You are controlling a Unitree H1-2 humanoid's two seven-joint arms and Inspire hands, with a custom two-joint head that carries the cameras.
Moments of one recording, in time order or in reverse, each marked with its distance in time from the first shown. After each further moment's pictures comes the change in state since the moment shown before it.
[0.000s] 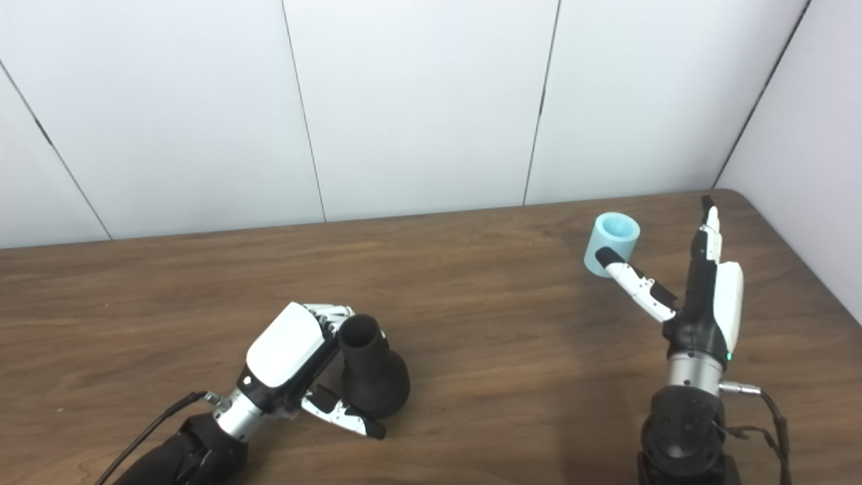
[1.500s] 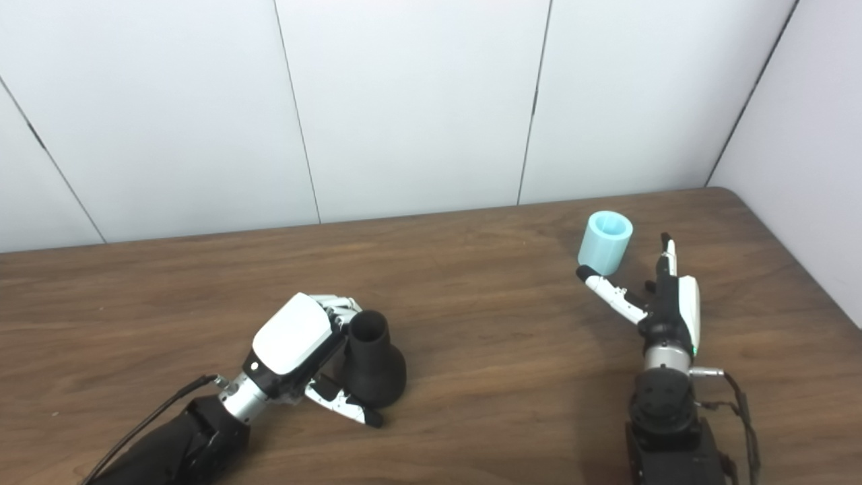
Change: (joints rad) left arm -0.098 -0.005 -0.077 0.145 0.046 0.000 0.070; right arm -0.137 -0.079 0.007 0.356 0.111 0.045 0.013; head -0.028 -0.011
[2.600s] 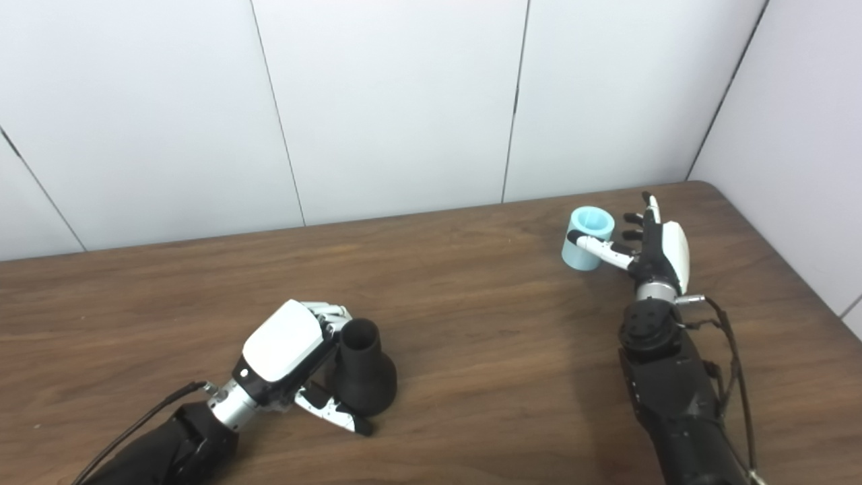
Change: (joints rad) left arm -0.011 0.020 -0.047 -0.003 -0.015 0.000 0.001; right arm -0.212 -0.150 0.116 0.363 0.011 -0.062 -0.056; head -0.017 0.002
